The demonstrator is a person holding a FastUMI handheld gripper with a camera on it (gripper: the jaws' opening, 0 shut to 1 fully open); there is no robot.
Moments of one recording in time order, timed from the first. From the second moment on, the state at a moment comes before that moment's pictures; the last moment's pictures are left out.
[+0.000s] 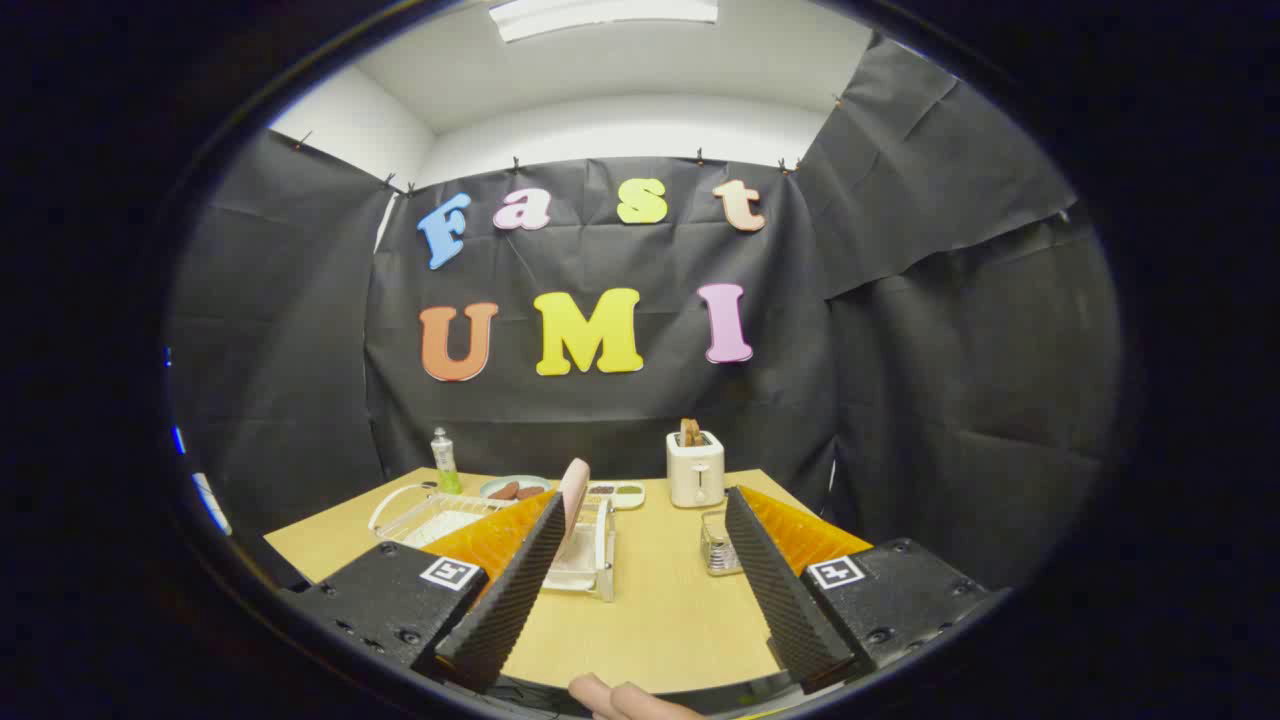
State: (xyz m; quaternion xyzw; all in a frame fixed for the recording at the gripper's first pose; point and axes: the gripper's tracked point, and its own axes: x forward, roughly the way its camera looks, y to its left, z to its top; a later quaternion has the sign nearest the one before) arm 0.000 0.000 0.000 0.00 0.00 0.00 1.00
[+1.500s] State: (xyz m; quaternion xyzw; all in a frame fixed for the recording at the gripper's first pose) arm 0.170 0.066 0.028 -0.05 0.12 0.04 0.99
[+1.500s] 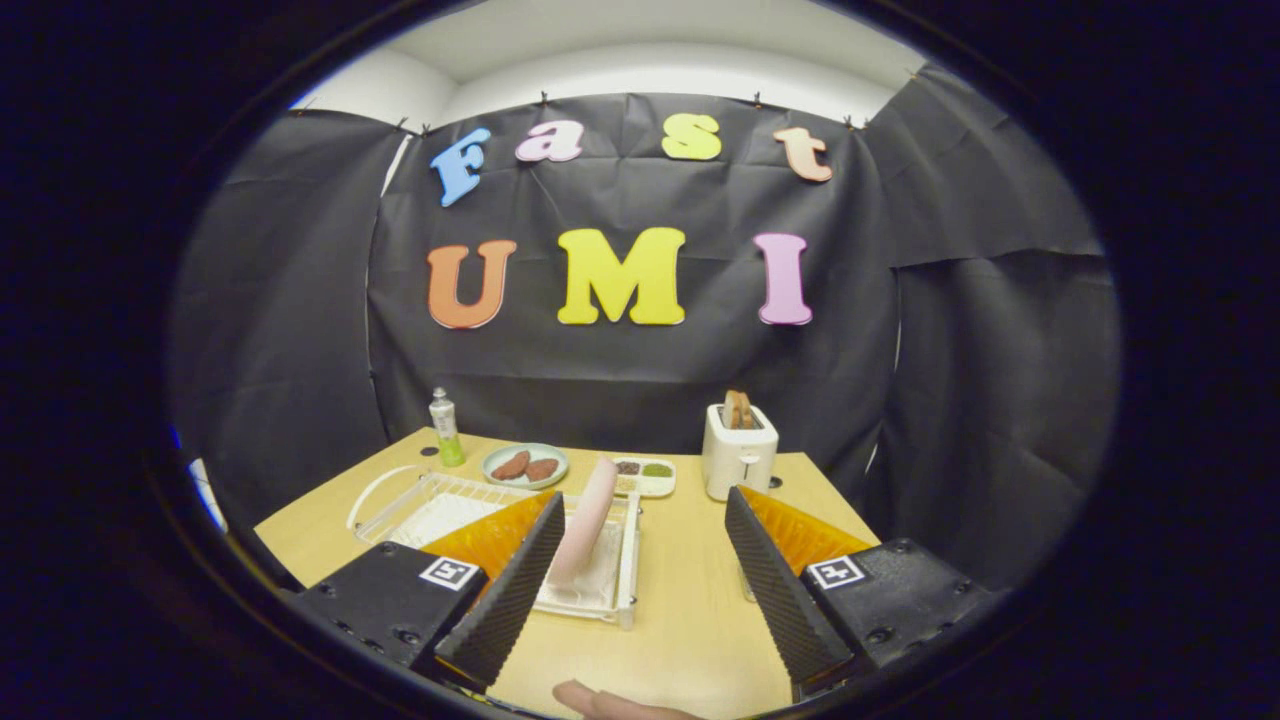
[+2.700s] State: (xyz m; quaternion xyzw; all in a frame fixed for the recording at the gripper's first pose) arm 0.322 0.109 -0.042 -0.19 0.47 -0.04 0.86
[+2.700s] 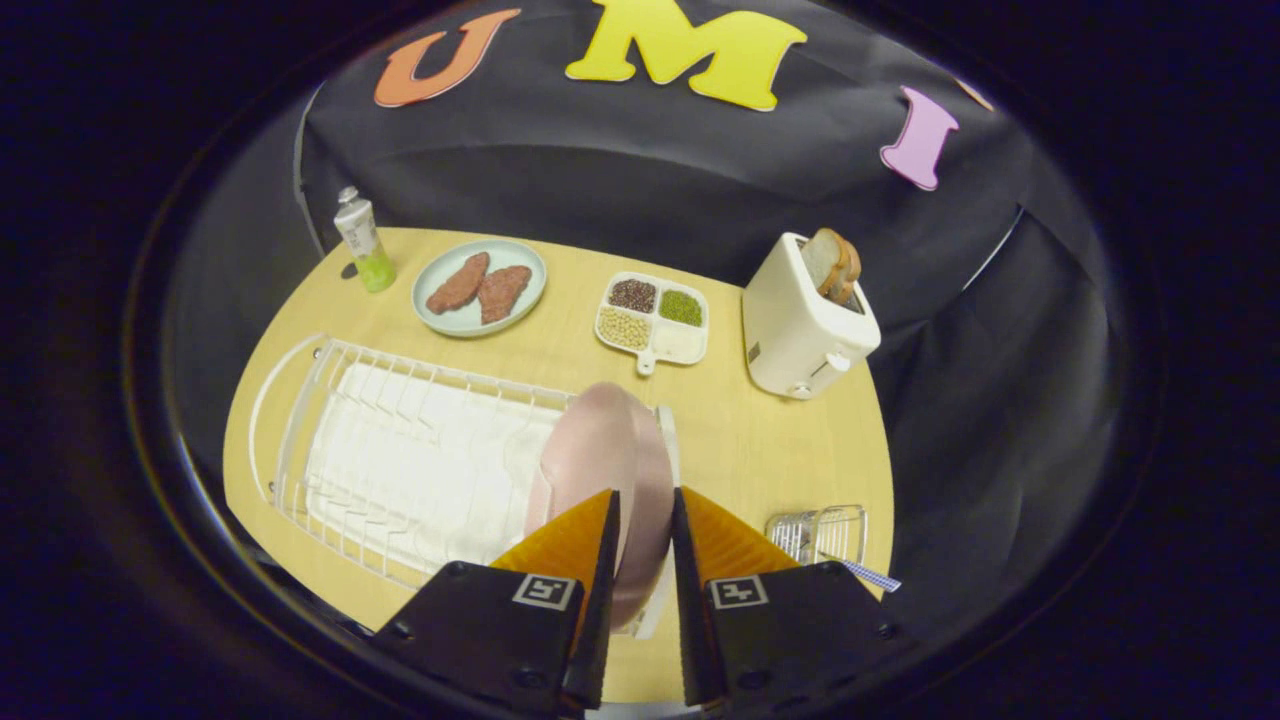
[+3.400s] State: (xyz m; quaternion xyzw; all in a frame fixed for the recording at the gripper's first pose) arm 0.314 0.105 -0.023 -0.19 0.42 -0.17 0.87
